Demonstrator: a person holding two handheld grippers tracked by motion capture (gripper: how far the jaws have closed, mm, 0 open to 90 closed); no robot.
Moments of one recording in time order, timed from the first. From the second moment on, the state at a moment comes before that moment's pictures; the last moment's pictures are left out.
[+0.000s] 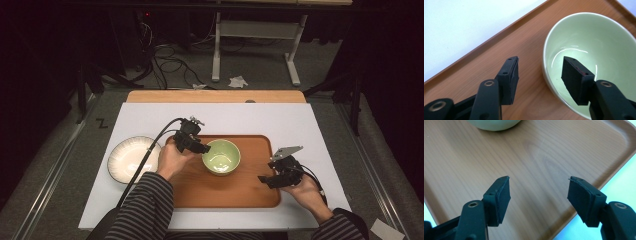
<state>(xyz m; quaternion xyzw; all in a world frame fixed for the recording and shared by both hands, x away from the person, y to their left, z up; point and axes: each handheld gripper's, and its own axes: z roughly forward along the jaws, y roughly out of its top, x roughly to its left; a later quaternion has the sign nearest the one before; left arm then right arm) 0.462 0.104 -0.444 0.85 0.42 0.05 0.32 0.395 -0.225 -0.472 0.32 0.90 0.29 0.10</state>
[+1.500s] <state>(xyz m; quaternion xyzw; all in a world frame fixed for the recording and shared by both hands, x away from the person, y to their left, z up) 0.405 0.185 -0.412 0.81 0.45 0.09 0.38 0.393 -0.224 -0.474 0.32 0.90 0.28 0.09</state>
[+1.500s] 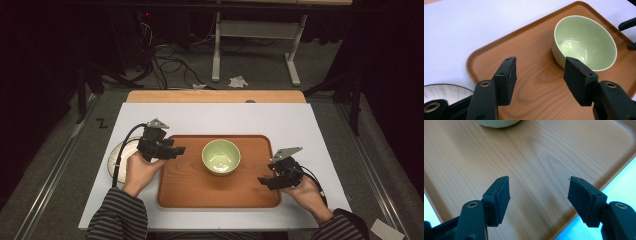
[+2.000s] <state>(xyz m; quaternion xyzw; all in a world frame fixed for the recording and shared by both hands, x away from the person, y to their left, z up) 0.391 0.197 -0.419 0.80 0.46 0.08 0.39 0.393 -0.225 -0.474 0.32 0.90 0.28 0.09</state>
